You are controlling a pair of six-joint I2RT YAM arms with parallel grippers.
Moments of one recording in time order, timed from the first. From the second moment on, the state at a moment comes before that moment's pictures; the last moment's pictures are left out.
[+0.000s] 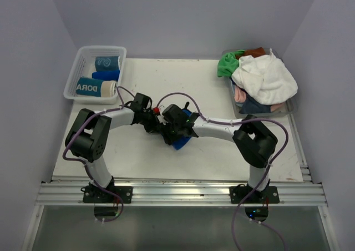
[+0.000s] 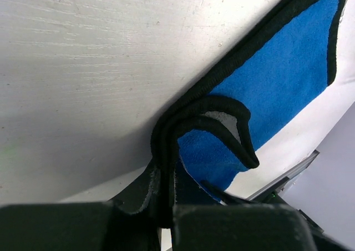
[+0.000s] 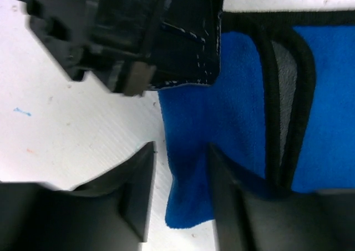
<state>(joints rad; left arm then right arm) -0.37 1.78 0.93 -0.25 0.42 -0.84 0.92 1.86 1.22 -0.31 -0.04 0.20</state>
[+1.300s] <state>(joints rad) -0.30 1.47 0.74 -0.14 0.48 -0.85 0.60 1.96 1.11 0.01 -0.78 0.71</state>
